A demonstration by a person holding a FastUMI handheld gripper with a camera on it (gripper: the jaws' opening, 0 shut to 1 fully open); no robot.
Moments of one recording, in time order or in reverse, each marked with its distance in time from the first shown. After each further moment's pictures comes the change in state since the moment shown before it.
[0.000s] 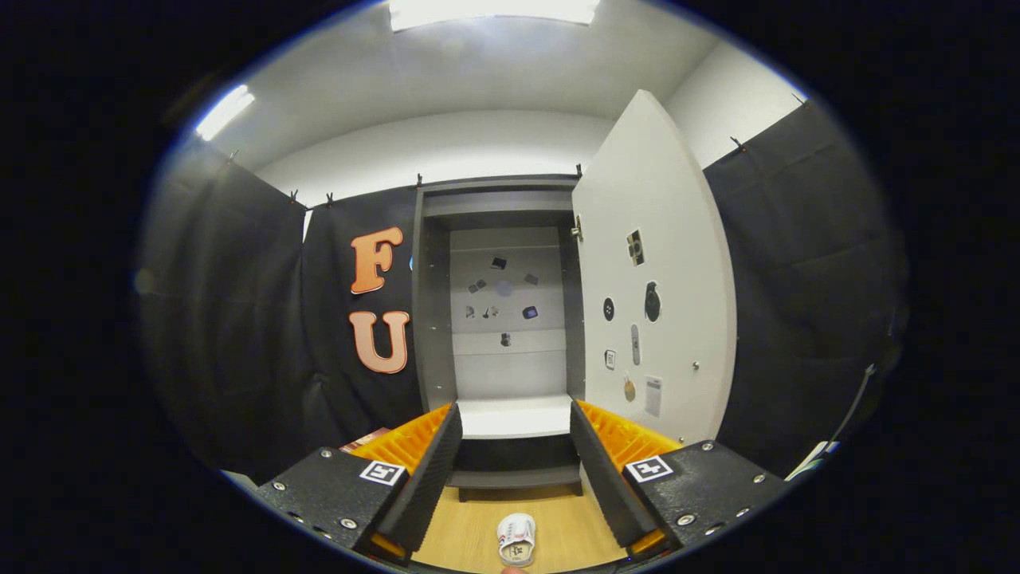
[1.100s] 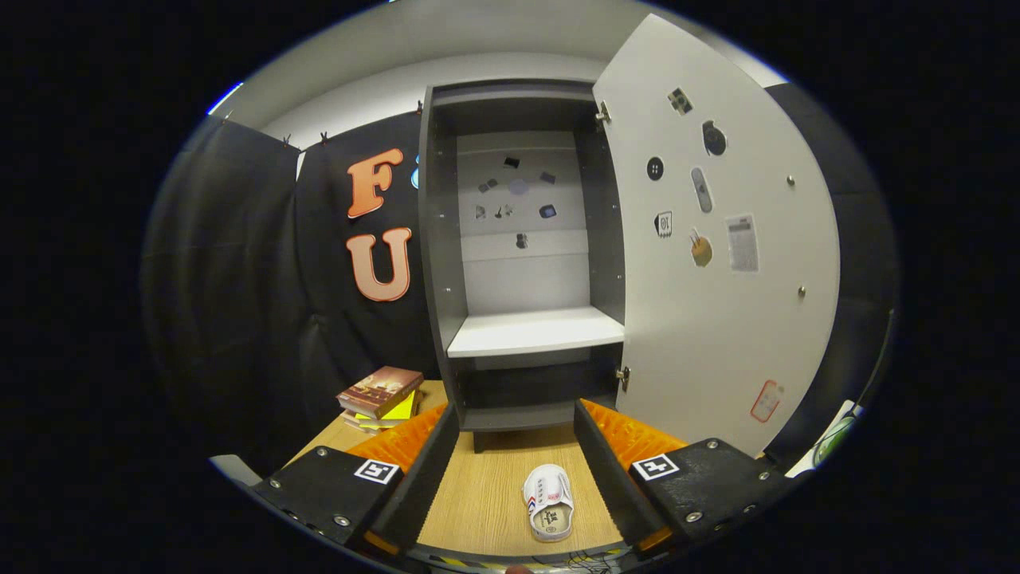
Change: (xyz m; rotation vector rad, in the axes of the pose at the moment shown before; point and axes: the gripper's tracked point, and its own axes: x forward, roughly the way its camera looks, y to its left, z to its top) arm 0.043 0.037 -0.191 0.014 0.294 0.004
